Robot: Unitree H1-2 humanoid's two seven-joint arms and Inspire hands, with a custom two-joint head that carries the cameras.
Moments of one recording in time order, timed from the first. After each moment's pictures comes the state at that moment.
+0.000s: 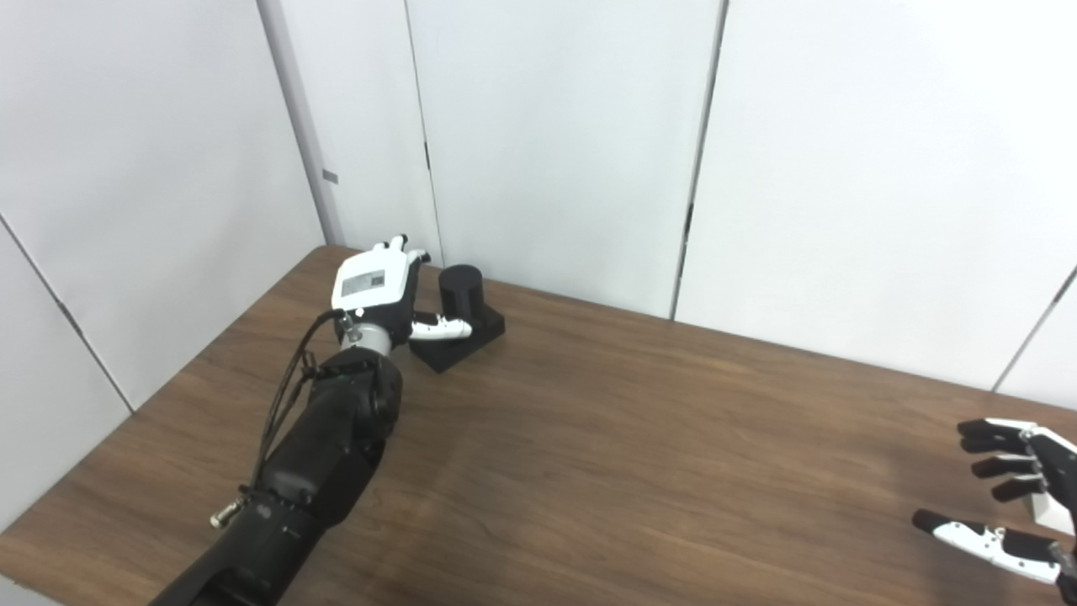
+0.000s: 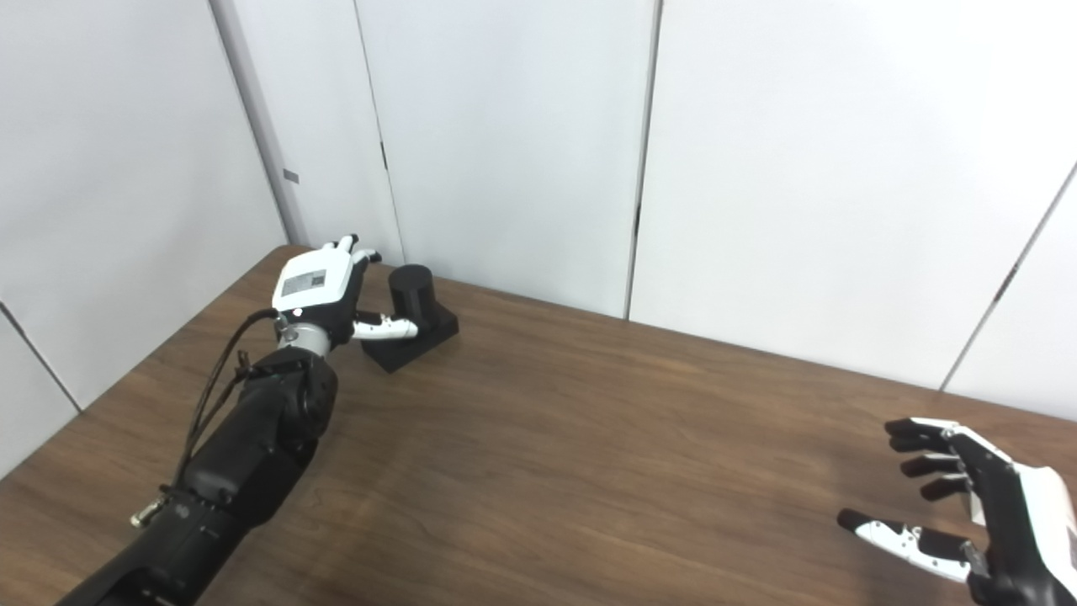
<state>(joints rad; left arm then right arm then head) -0.45 0.49 -0.10 0.25 0.93 0.46 -0.06 -0.12 -0.25 -0.01 -0.24 -0.47 0.11 0.00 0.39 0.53</state>
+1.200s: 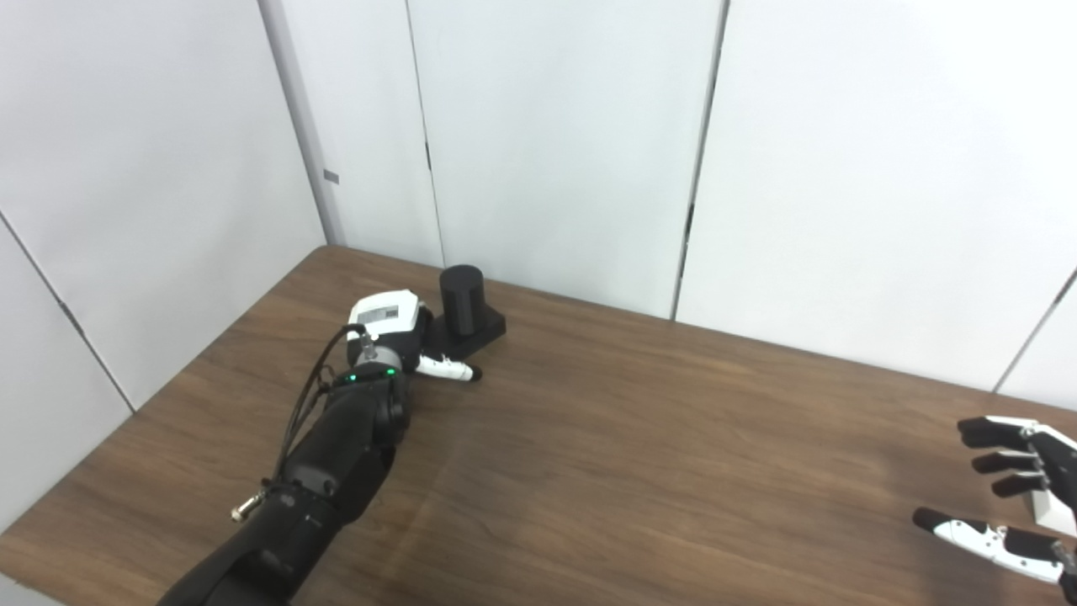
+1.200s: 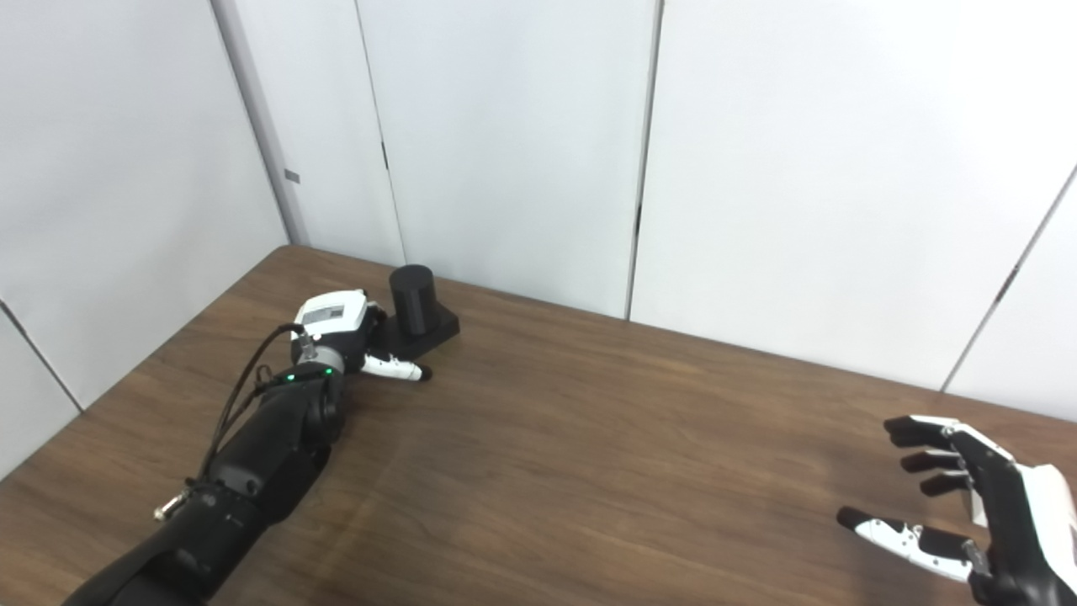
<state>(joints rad) -0.50 0.47 -0.15 0.44 0.96 0.46 -0.16 -0.12 -0.25 -0.01 -0.28 -0.47 0.15 0.02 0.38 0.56</state>
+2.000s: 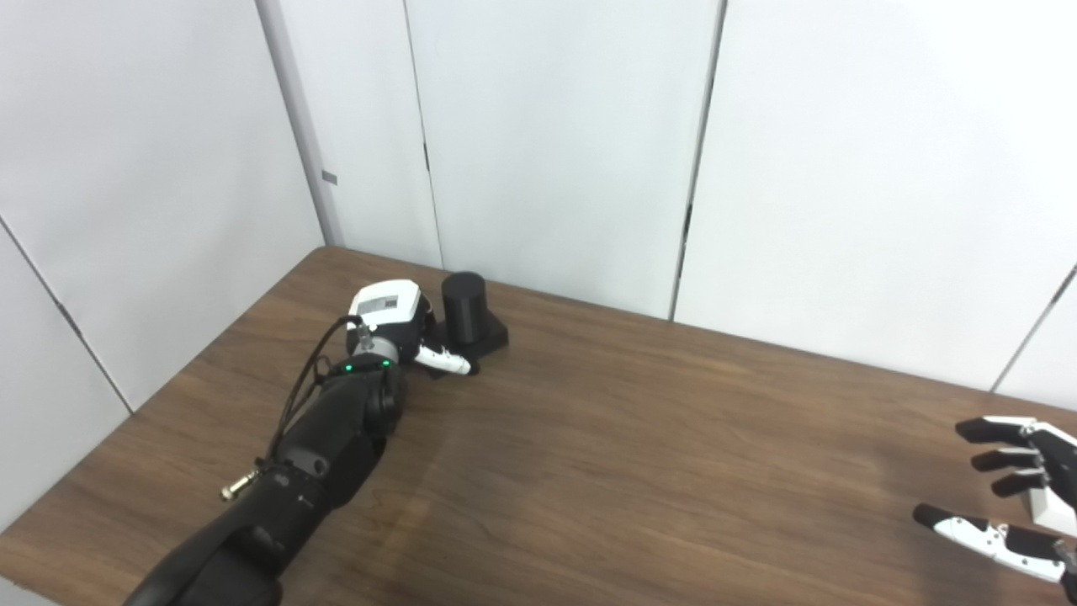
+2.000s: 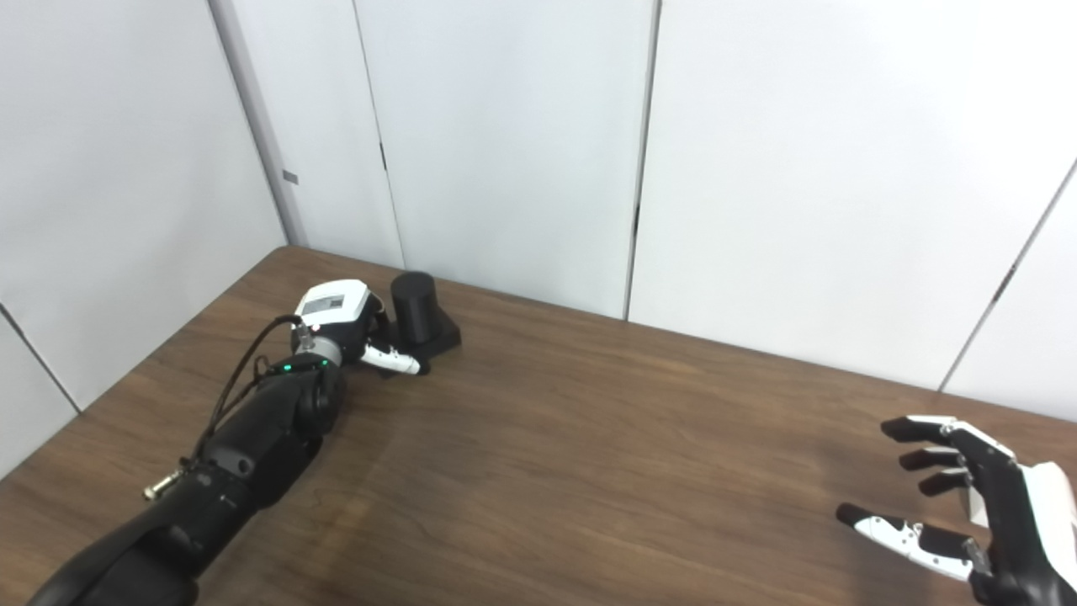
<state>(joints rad) -0.54 0.53 -0.23 0.49 0.84 0.42 -0.10 -0.12 -0.25 0.00 -0.31 -0.46 0.15 0.02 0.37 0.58</state>
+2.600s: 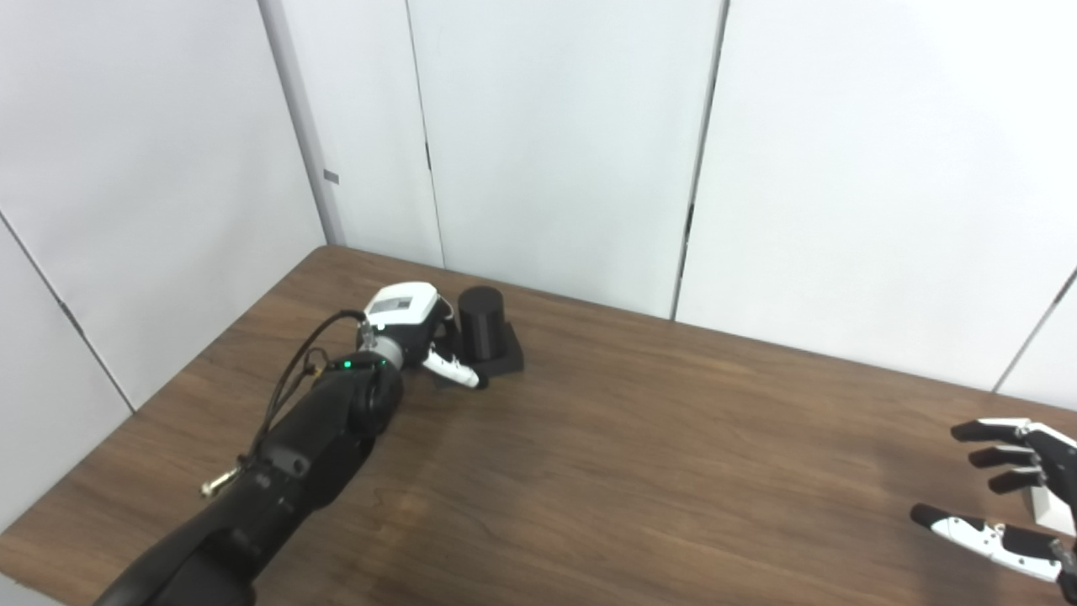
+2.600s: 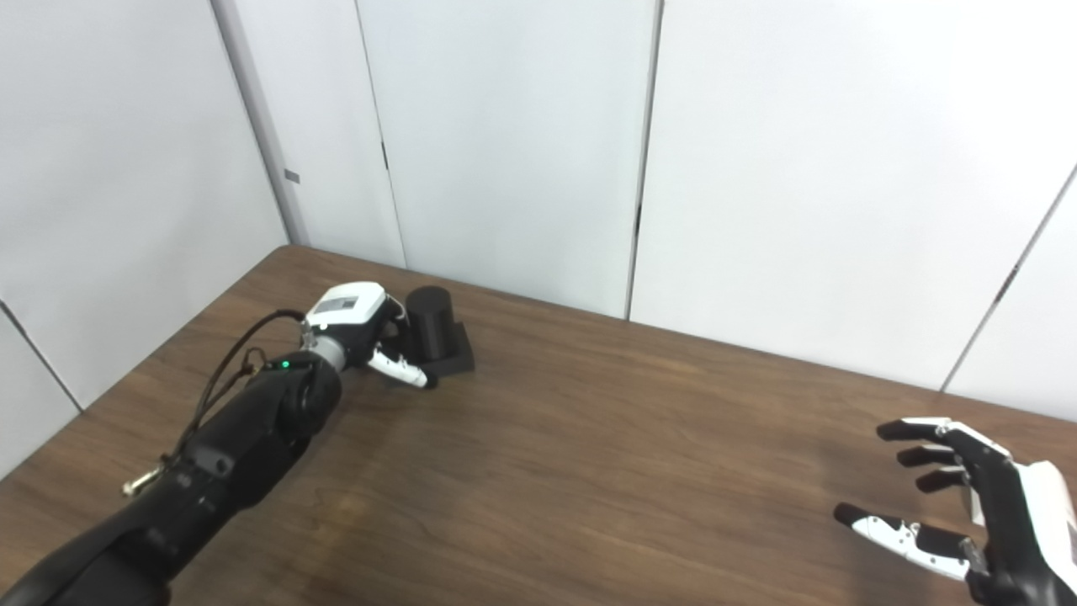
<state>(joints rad) -0.49 0.59 -0.29 0.41 0.74 0.24 -0.12 -0.12 -0.25 0.00 -0.30 -0.46 0.15 0.02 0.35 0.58</state>
